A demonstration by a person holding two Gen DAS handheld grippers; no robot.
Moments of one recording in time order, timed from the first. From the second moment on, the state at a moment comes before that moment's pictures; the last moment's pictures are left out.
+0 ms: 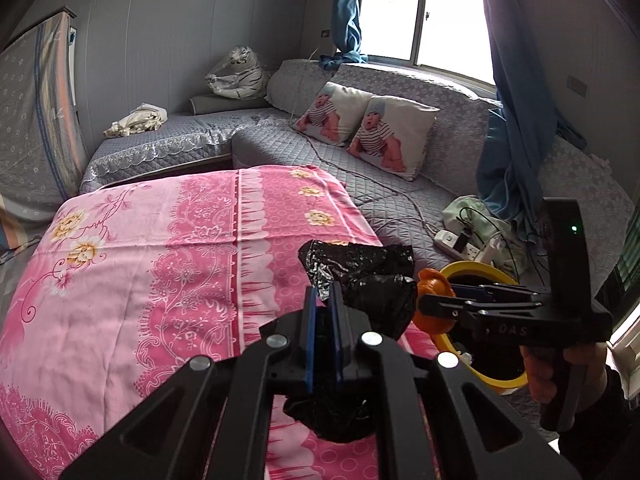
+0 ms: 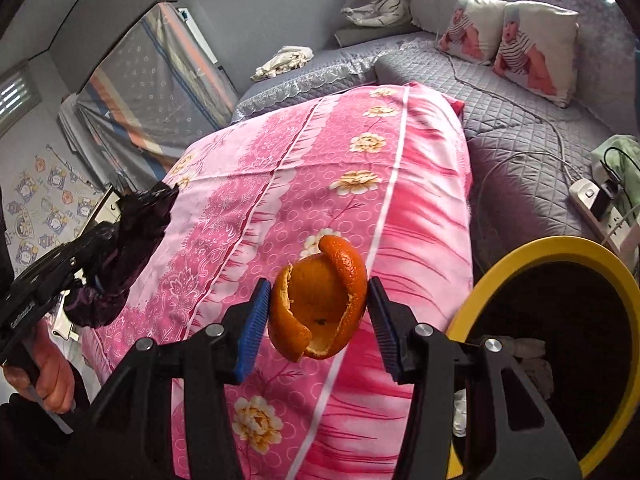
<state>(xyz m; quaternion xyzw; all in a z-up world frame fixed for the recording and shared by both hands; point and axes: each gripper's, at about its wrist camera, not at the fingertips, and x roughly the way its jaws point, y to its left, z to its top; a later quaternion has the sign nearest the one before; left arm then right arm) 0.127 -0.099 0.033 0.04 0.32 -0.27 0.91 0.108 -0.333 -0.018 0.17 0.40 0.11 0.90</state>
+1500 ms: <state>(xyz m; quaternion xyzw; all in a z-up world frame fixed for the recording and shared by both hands) 0.111 -0.323 -0.041 0.11 0.39 -0.42 0.81 0.027 -0.544 -0.035 0.27 0.33 -0.17 0.89</state>
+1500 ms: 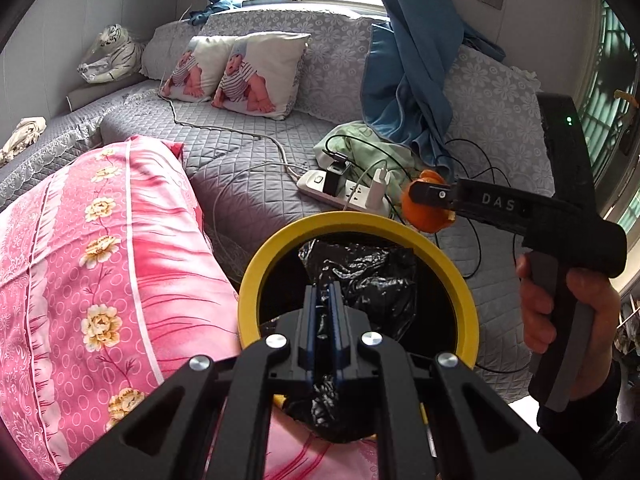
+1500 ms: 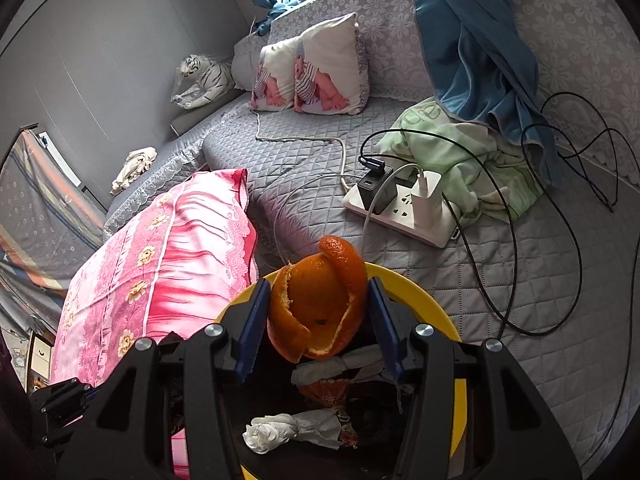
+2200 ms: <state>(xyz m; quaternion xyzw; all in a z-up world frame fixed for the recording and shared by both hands) 0.119 -0.315 -0.043 0.09 0.40 -0.41 0.82 0.043 -0.552 -0.050 0.28 0.36 -0.19 0.87</state>
